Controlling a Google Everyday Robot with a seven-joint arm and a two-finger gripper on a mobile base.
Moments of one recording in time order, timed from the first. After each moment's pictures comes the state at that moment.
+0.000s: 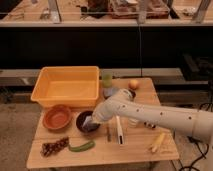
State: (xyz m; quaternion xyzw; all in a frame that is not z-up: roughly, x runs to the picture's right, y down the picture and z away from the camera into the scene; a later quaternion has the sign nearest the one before) arm -0.066 0.148 0.811 -0.23 -0.23 0.08 0.94
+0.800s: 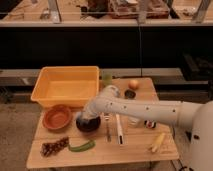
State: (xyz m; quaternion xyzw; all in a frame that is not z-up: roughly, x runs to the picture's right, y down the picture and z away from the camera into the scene) arm -0.116 0.133 0.804 -0.22 -0.26 0.09 0.94
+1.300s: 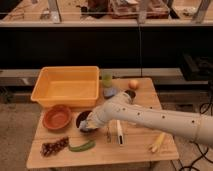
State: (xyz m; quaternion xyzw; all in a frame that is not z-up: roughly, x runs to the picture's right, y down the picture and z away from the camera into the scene) arm -0.081 0.180 0.761 -0.25 -0.29 0.06 0.92
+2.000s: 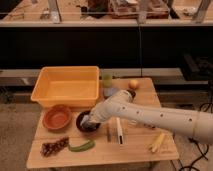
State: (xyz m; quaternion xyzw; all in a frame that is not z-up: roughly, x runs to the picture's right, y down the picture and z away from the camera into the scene) arm -0.081 0.139 0.805 -0.21 -0.26 0.09 0.94
